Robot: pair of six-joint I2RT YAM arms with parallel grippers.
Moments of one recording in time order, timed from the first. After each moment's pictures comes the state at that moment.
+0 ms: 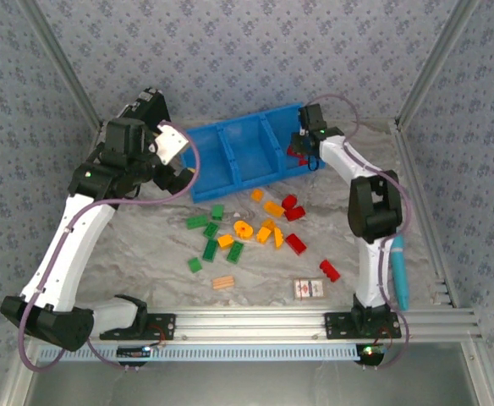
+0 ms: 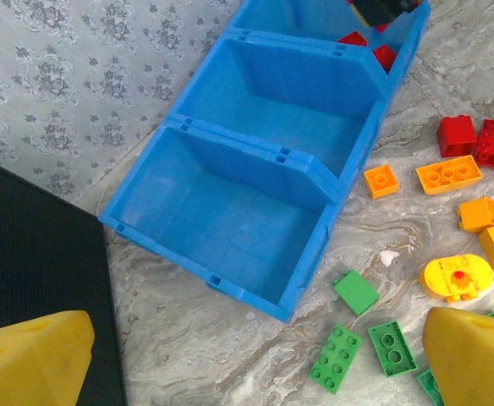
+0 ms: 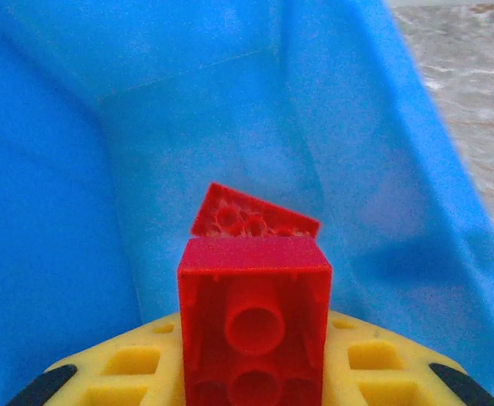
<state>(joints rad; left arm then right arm) -0.35 1.23 1.48 -0.89 0.17 0.46 0.27 2.15 1.80 -0.51 0.11 0.21</state>
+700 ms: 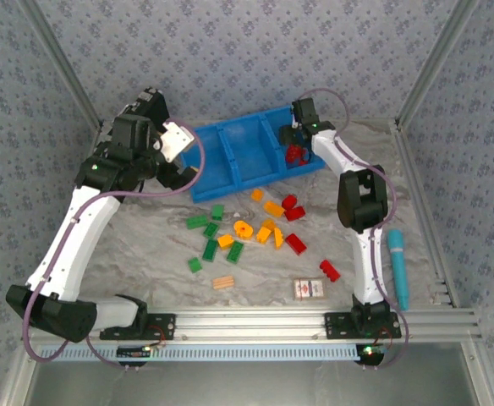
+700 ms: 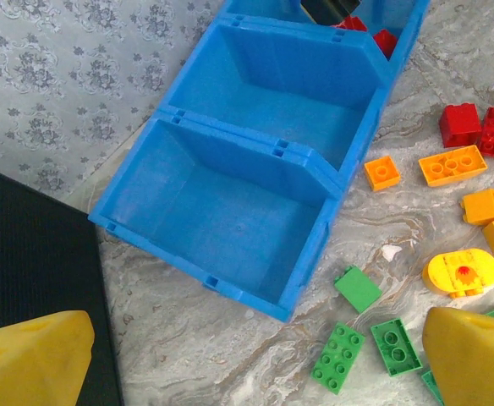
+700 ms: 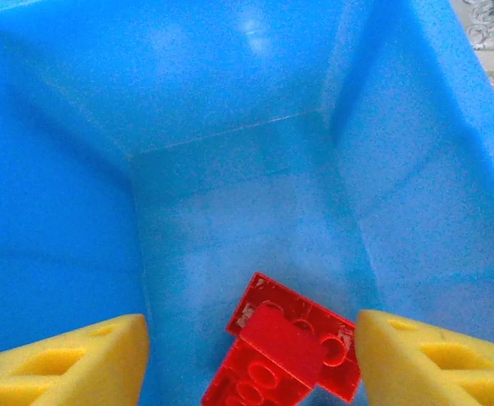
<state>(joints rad) -0.35 1.28 1.50 -0.90 0.17 0.47 0.28 2.28 1.99 -0.51 0.09 0.17</state>
